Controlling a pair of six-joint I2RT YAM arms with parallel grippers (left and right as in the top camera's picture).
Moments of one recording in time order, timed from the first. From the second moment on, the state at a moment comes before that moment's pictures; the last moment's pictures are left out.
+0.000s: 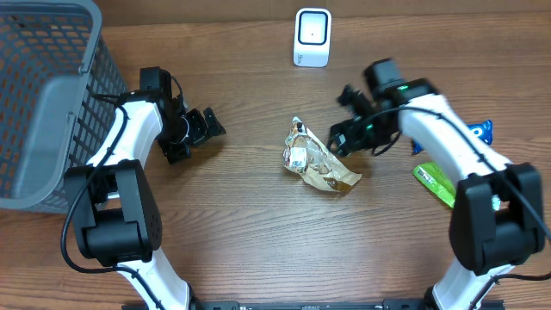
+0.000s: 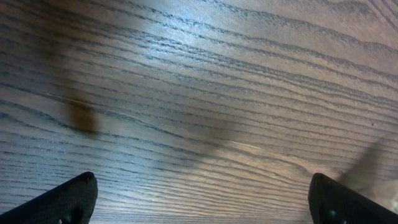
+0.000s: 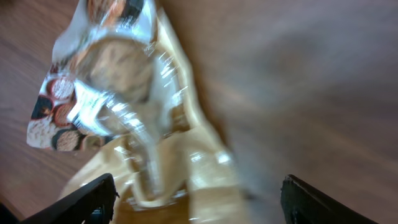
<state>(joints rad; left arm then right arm) 0.10 1.96 1.38 -0.86 0.31 -0.39 0.25 1.90 1.42 -0.92 -0.42 -0.11</state>
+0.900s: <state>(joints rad) 0.10 1.96 1.38 -0.86 0.31 -0.39 0.39 2.12 1.35 -0.74 -0.78 -0.46</state>
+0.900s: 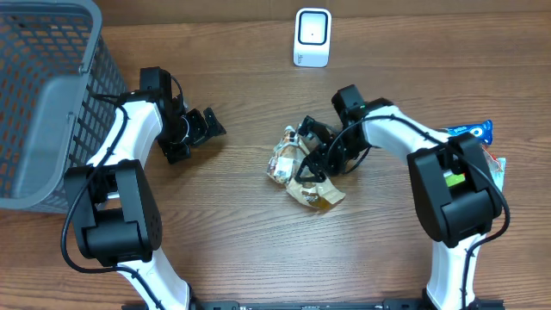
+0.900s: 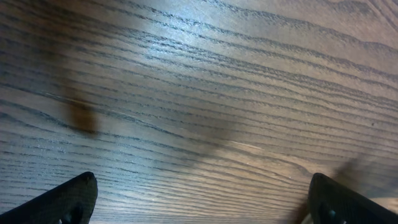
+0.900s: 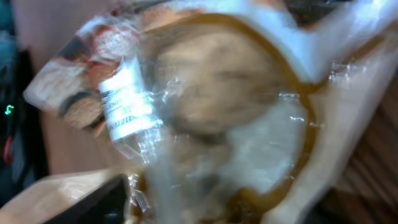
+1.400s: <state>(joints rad) 0.10 1.96 1.38 -0.86 0.31 -0.39 0.42 2.10 1.26 -0.58 -0.68 -0.07</state>
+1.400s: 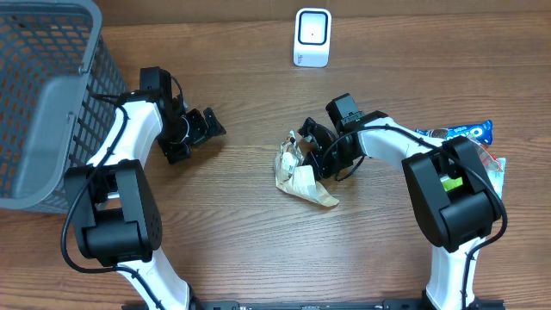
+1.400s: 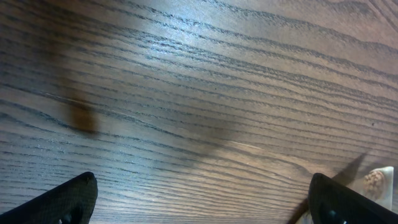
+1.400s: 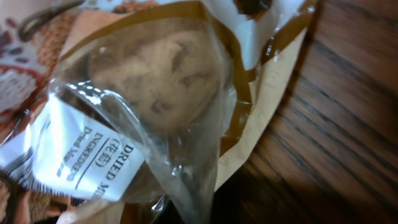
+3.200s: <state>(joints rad) 0.10 1.96 1.38 -0.86 0.31 -0.39 0.12 1.75 1.41 -0.96 -0.25 0.42</state>
